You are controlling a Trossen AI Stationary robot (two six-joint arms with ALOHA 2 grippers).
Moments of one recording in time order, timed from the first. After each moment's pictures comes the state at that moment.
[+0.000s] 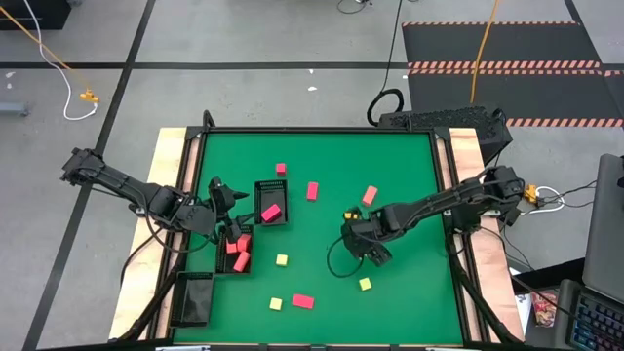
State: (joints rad) left arm -0.41 0.84 0.65 -0.52 -0.68 -0.50; right arm 0.23 1.64 1.04 -0.70 0.05 -0.40
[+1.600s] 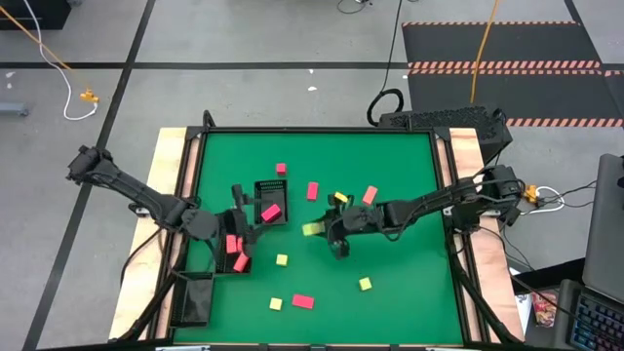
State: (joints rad) left arm -0.45 1.05 0.65 0.12 -0.72 0.25; right arm 0.15 1.65 0.87 0.30 0.16 -0.23
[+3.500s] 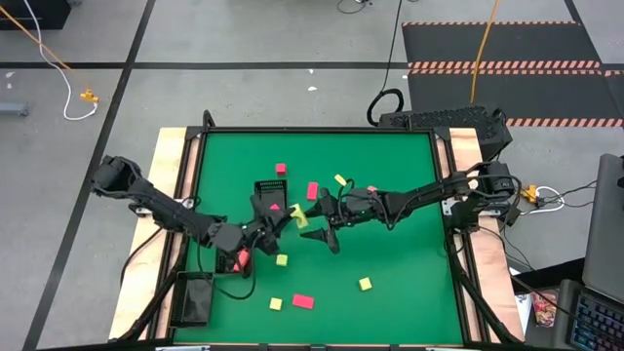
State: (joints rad) left arm -0.45 1.42 0.65 0.69 -0.93 0.93; right arm 0.07 1.69 0.87 0.61 -0.13 0.21
